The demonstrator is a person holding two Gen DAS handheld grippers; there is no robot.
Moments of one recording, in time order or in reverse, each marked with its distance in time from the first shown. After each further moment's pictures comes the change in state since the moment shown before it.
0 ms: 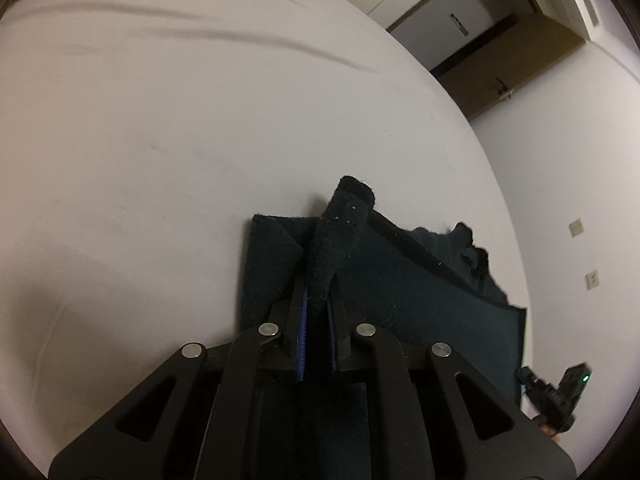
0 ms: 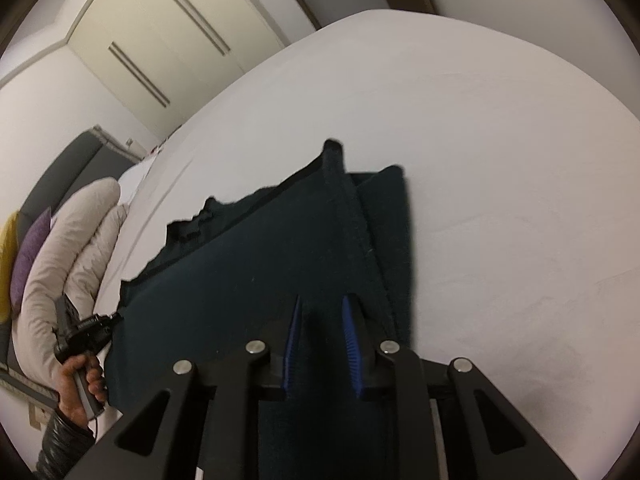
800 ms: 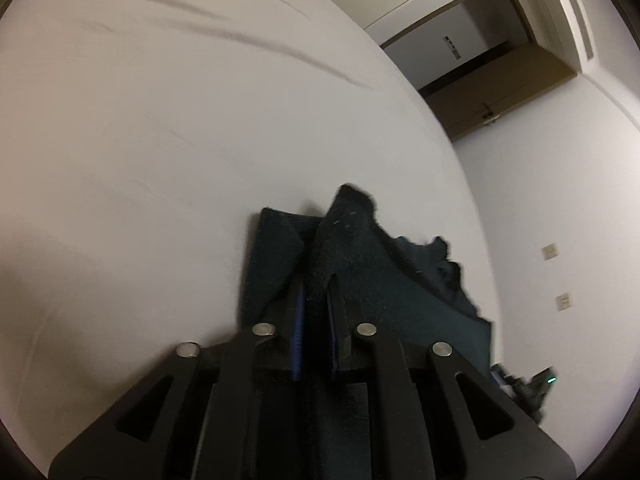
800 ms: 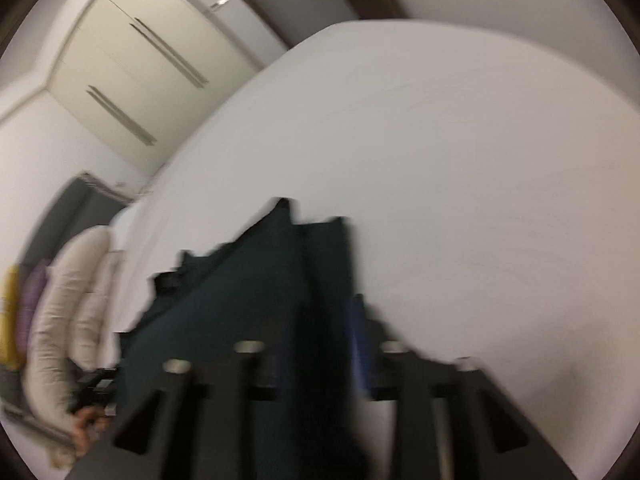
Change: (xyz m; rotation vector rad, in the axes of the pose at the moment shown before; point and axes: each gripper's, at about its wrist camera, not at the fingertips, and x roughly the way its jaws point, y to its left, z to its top) left arm -0.020 0.018 -0.006 -0.076 -0.032 -0.110; right arm 0.000 -0.037 0.016 0.111 -0.069 -0.017
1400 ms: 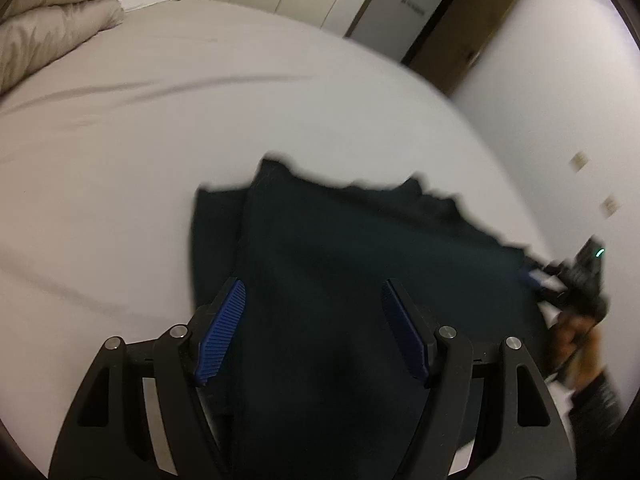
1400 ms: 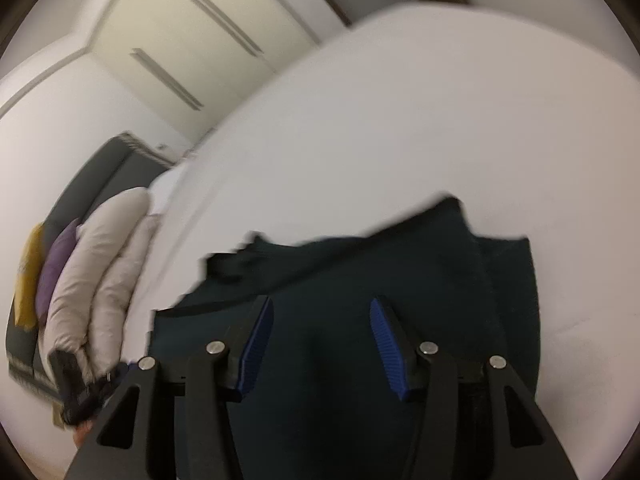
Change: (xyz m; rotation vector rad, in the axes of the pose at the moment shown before) left arm -0.013 -0.074 -0.060 0.354 -0.031 0.238; right arm 0.068 0.052 0.021 -0.044 0.126 0.198
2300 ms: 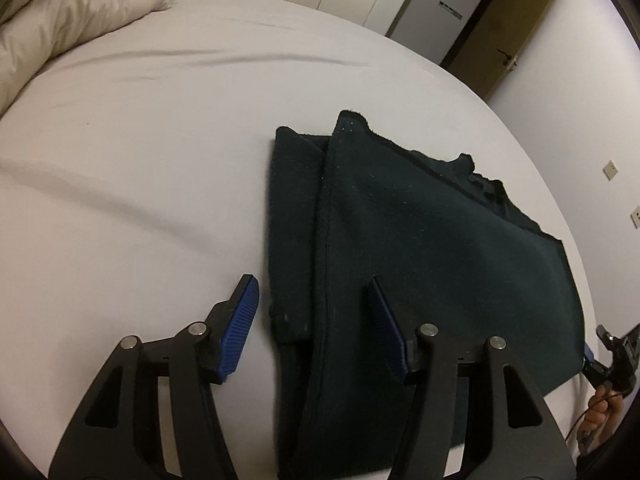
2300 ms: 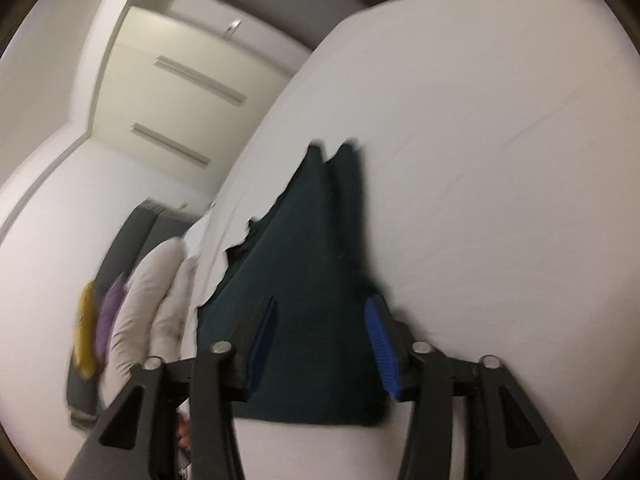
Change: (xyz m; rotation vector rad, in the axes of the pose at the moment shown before) left arm -0.021 0.028 -0.043 -0.071 -0.021 0.089; right arm -0.147 -0.058 -0.120 0.170 -0.167 0.055
